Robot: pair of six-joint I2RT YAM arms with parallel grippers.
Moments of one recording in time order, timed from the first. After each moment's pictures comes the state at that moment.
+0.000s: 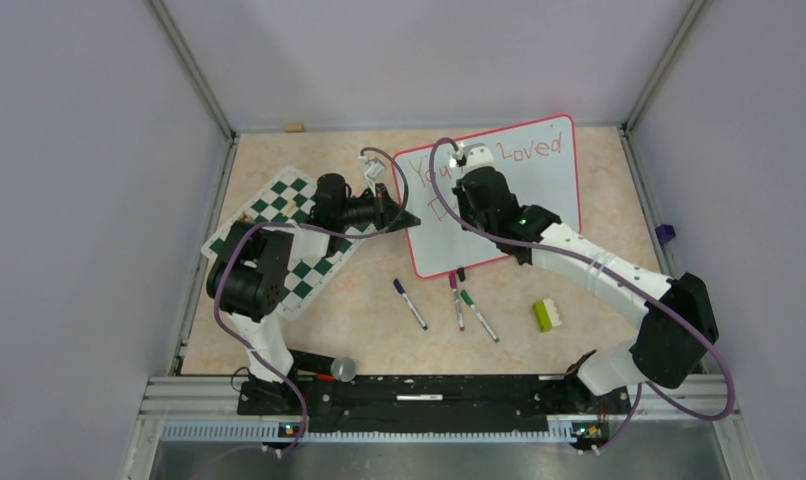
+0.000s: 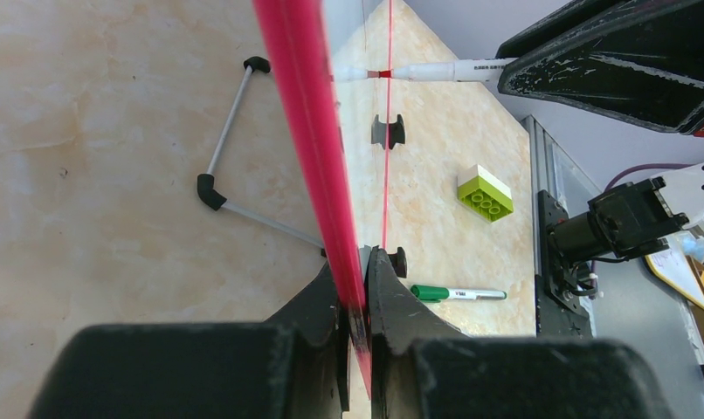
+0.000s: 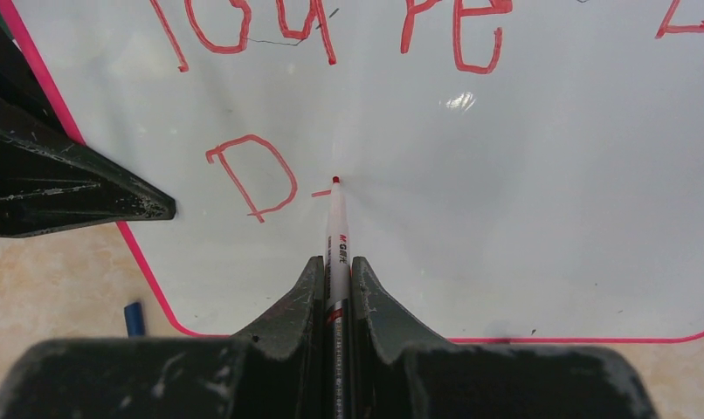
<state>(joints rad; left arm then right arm) -0.31 1.86 0.91 0.75 1.00 -0.47 0.72 1.43 1.16 -0.33 0.38 0.20</state>
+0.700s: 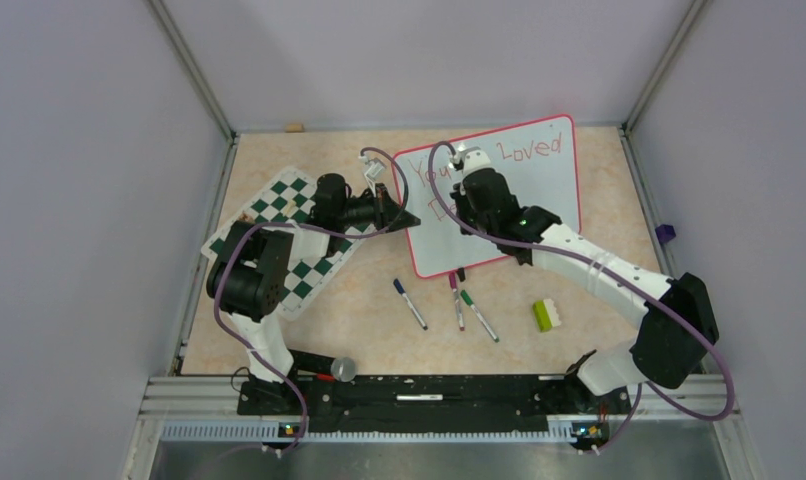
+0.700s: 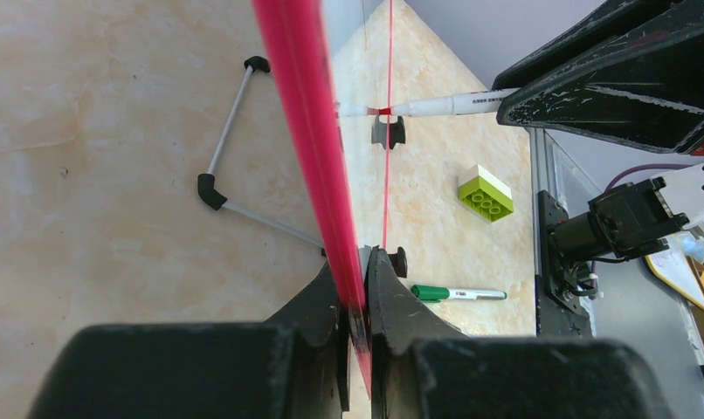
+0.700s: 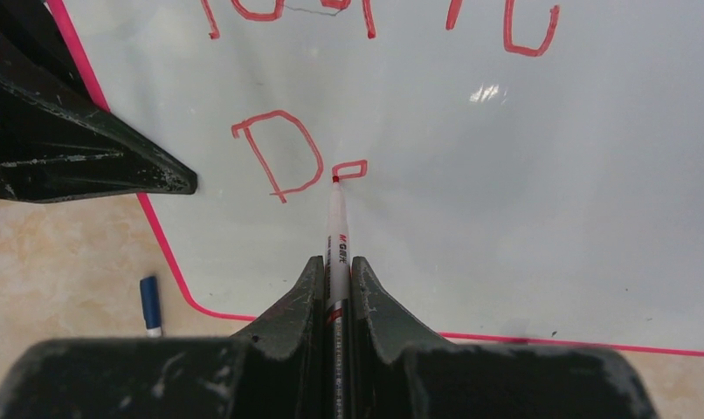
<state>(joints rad) -0.31 1.86 0.91 0.75 1.00 -0.47 0.71 1.43 1.15 -0.33 0.30 0.19</state>
